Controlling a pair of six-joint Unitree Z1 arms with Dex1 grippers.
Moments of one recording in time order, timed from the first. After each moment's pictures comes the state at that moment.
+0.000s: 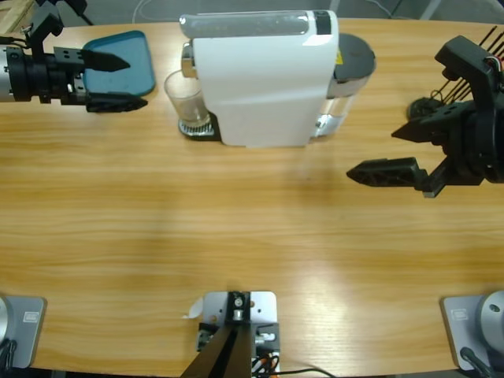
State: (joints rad) arm 0 -0.30 1.65 -0.74 -0.17 -0.75 0.57; arm 1 0.80 1.29 -0.92 0.52 0.04 0.18
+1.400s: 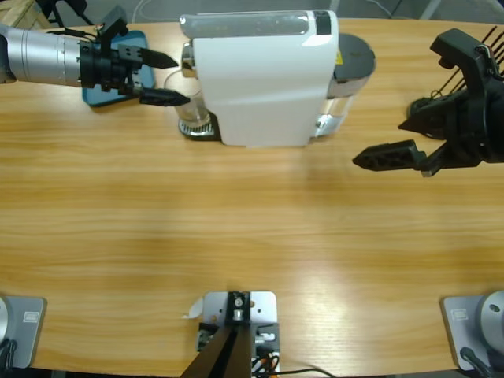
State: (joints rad) arm 0 -0.38 1.91 -0.92 -0.23 -0.81 0.61; arm 1 0.70 1.34 -0.96 0.56 0.05 0.15
